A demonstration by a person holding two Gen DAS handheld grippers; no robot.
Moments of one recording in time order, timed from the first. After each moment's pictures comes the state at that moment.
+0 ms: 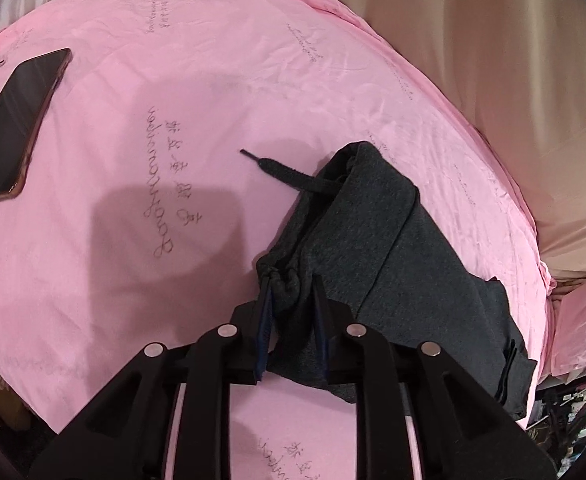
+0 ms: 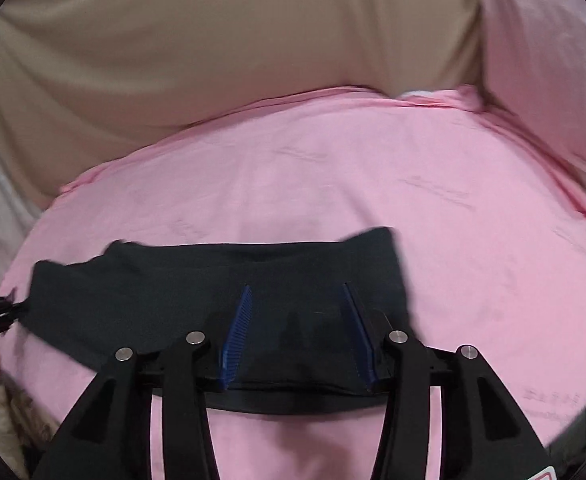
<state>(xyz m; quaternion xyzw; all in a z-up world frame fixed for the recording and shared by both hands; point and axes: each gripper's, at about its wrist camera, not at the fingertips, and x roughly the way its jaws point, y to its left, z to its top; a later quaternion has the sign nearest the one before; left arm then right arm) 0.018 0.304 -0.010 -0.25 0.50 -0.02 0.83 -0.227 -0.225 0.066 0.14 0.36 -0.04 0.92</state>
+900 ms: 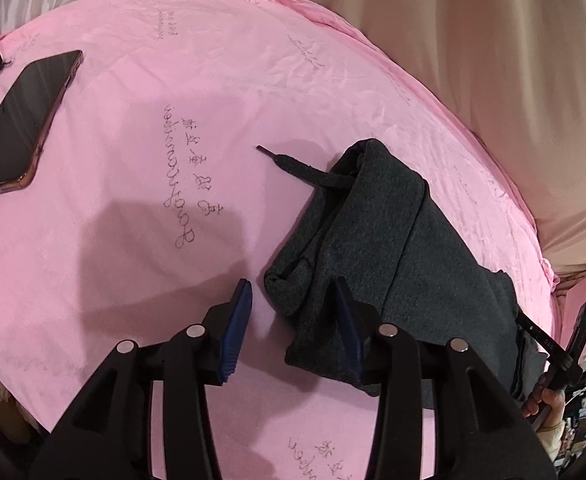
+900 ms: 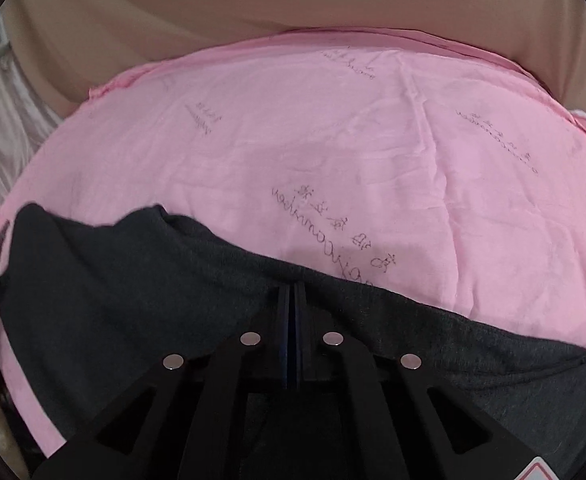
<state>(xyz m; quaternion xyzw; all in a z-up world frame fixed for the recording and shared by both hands) 0.001 0.311 -0.020 -0.24 0.47 -0.03 0.85 -0.065 -0.146 0.013 0.11 0.43 0.01 0.90</state>
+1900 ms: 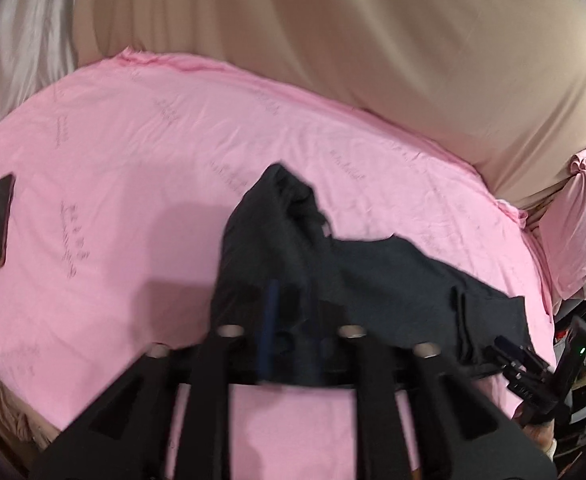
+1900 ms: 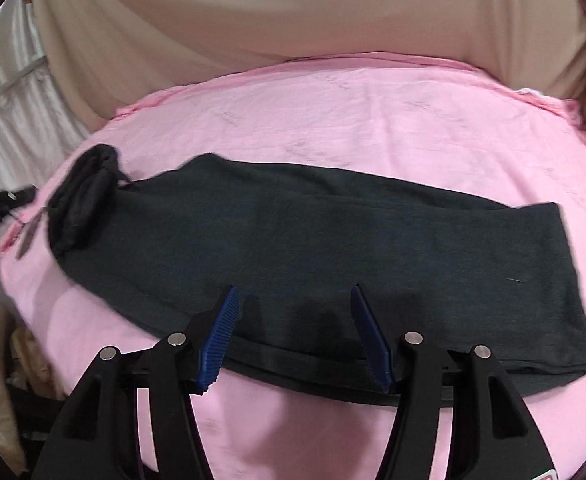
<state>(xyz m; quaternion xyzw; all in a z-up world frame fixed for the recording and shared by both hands) -0.035 0.190 0.059 -0.12 0.42 -0.11 0.89 -0.188 -0.130 0.015 0.12 0.40 0.06 0.91</state>
